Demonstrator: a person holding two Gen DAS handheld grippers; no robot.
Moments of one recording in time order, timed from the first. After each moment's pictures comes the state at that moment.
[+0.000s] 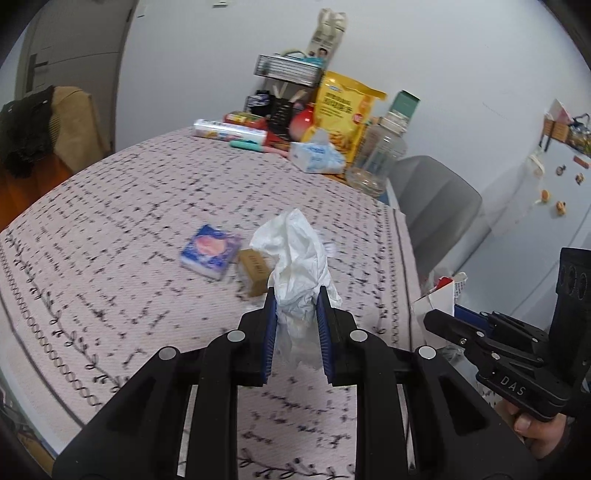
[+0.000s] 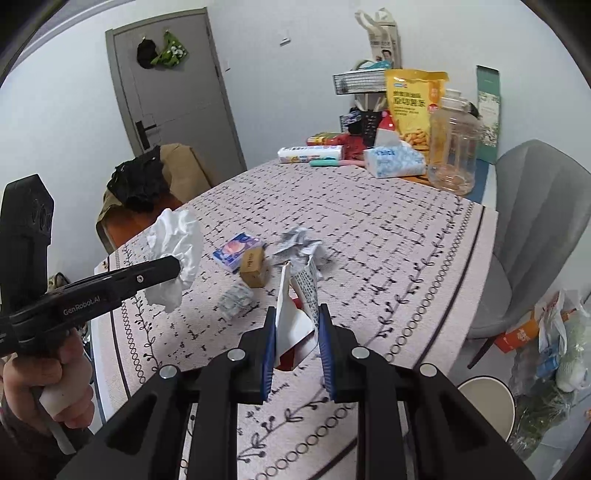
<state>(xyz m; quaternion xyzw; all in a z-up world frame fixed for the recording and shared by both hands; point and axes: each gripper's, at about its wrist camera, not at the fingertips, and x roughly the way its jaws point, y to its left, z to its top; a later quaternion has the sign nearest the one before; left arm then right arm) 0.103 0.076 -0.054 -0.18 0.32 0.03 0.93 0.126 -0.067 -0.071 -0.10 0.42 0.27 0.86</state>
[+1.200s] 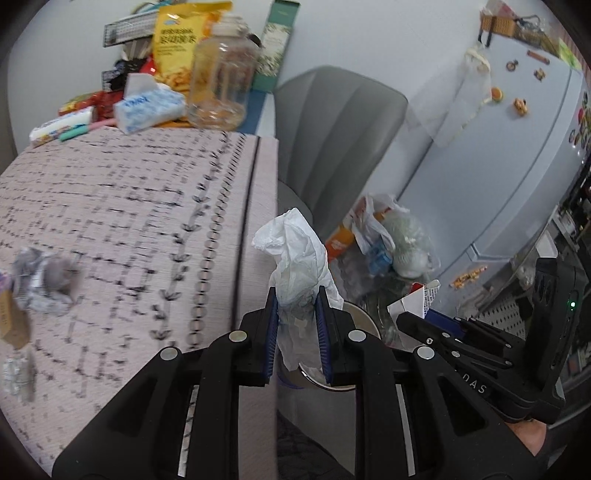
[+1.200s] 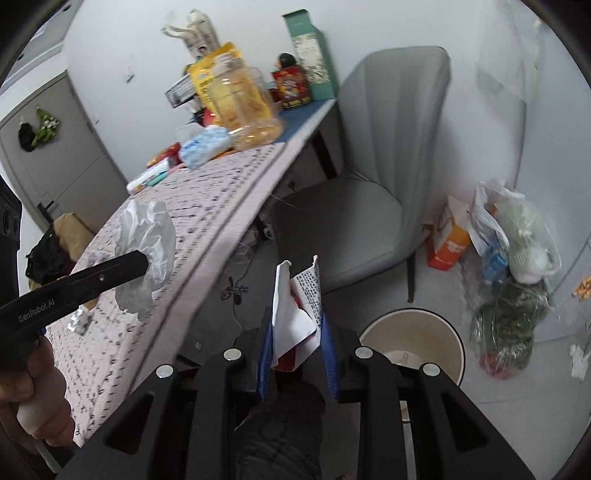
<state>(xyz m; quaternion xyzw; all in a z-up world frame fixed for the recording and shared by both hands) 0.252 -0.139 -0.090 -0.08 0.41 -0.12 0.90 0.185 -0.306 -0.117 0.03 0.46 0.07 0.89</state>
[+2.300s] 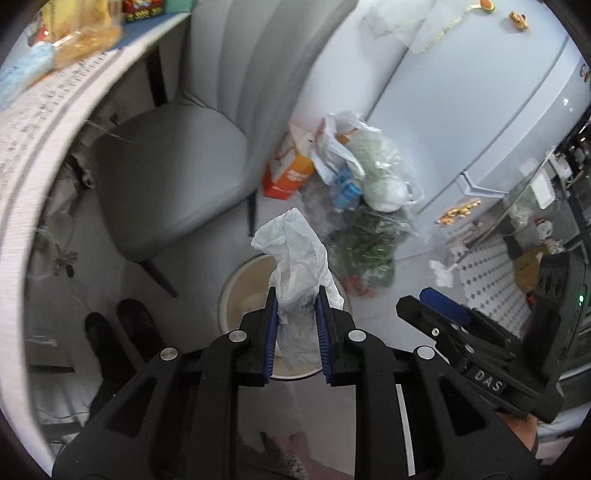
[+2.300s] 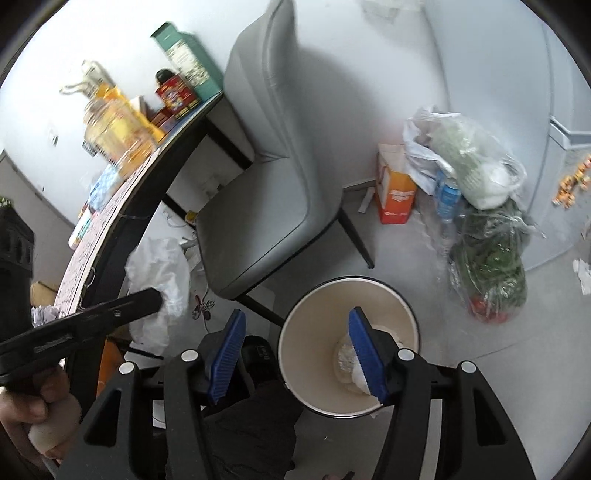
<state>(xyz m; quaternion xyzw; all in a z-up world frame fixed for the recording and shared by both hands) 0.327 -0.282 -0.189 -0.04 0.52 -0.20 0.83 0.187 -0.472 -0.186 0.15 0.46 -0.03 0.87</state>
